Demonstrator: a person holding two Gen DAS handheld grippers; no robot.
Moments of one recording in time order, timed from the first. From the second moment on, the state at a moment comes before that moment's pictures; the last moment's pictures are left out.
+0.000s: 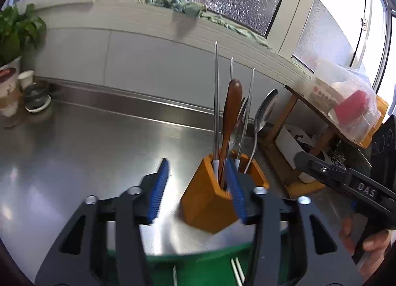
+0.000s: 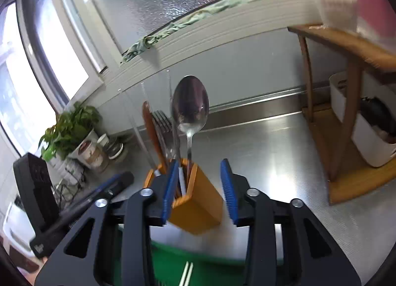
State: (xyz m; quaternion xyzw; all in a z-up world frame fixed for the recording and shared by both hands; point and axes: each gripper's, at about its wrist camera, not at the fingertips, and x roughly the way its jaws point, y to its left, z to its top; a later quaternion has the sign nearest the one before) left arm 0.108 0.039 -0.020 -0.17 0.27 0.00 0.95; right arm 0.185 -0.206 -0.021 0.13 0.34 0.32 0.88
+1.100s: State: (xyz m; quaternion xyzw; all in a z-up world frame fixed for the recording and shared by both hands) left arm 0.005 0.027 -0.073 -0.13 0.59 -0.04 0.80; right arm 0.081 -0.174 -0.088 -0.06 0.63 0.28 0.72
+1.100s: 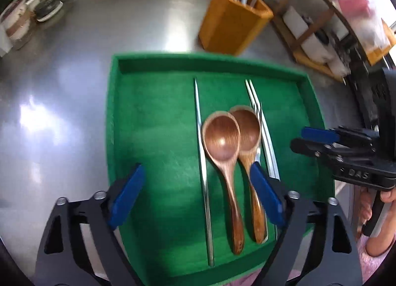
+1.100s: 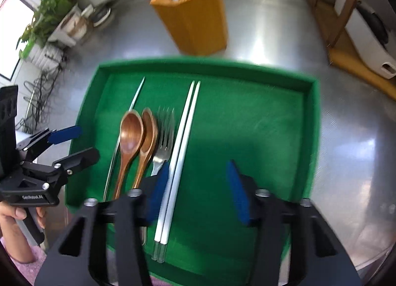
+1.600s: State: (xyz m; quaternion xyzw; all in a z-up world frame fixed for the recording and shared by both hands) left arm 0.000 0.018 -0.091 -0.09 0.62 -0.05 0.78; right arm 0.066 -0.150 -0.105 -0.11 0.65 0.26 0.71
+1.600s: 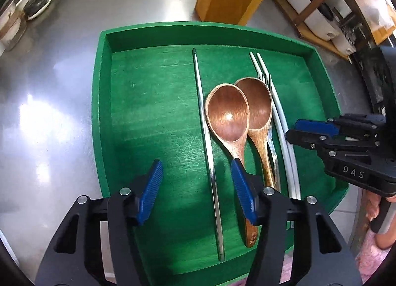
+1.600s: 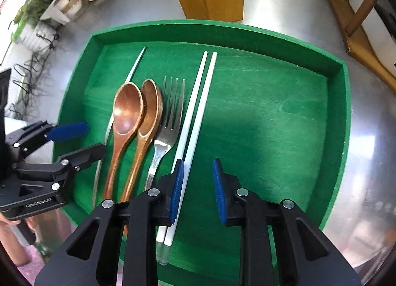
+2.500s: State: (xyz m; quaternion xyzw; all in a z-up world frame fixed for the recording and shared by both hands) left arm 0.040 -0.011 -0.097 0.03 0.67 -0.01 0.74; right arm 0.085 -0.149 -0.111 -0.18 0.68 0.20 0.68
